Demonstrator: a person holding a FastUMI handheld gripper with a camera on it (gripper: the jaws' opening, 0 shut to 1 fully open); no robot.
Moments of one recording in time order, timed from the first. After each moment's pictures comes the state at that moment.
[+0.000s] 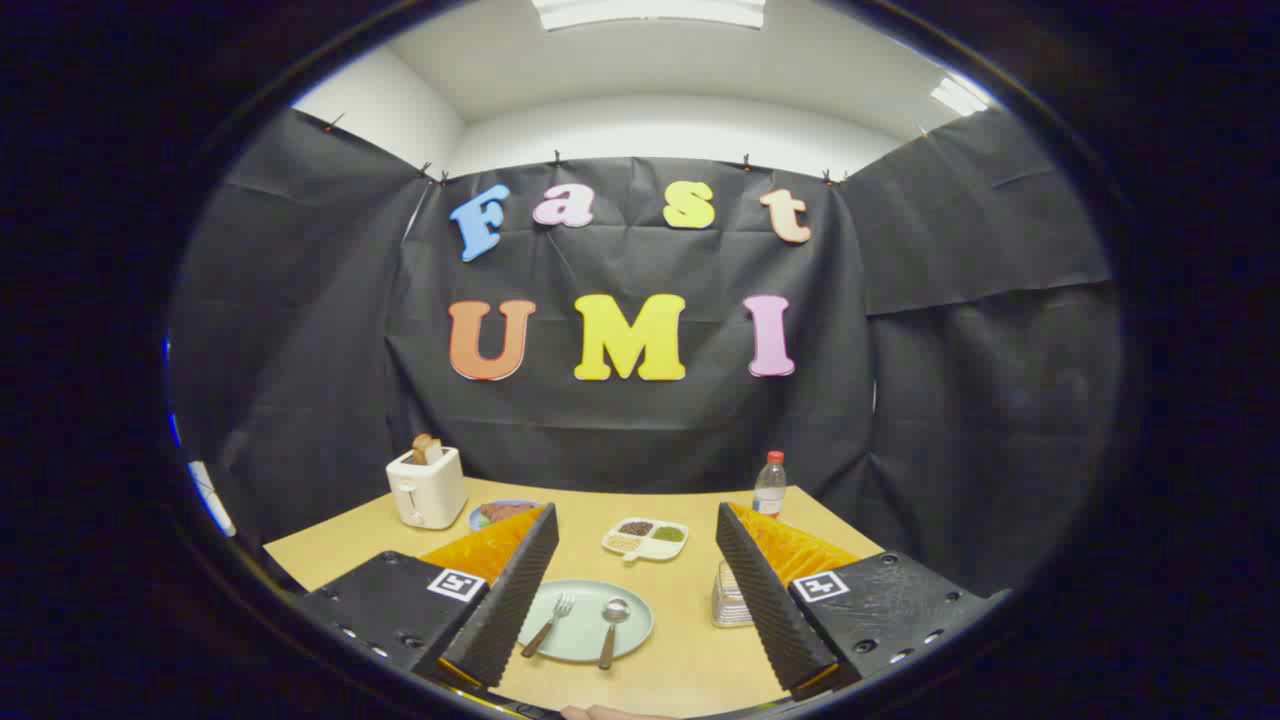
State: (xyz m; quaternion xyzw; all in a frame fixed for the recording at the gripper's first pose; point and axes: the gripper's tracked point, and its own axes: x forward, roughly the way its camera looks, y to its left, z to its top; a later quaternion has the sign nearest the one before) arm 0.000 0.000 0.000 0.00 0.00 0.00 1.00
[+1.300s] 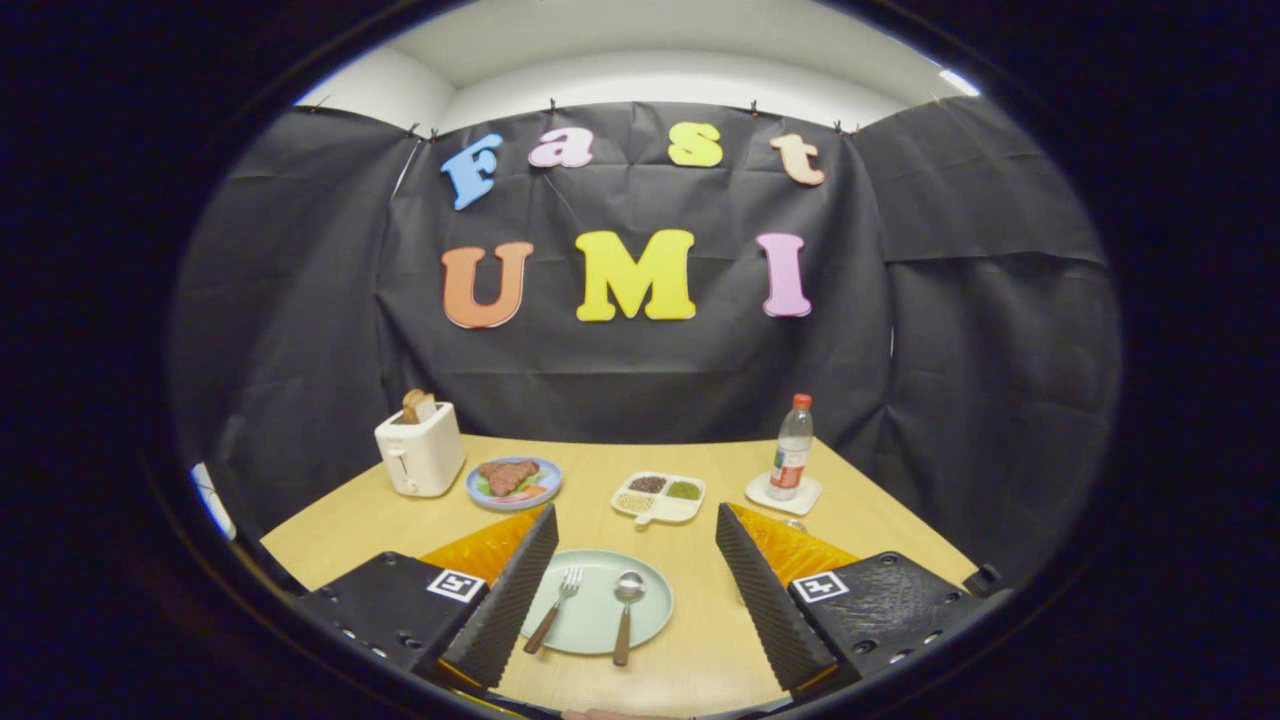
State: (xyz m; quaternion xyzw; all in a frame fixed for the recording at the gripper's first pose) arm 0.070 0.021 -0.071 0.00 0.12 0.02 0.99
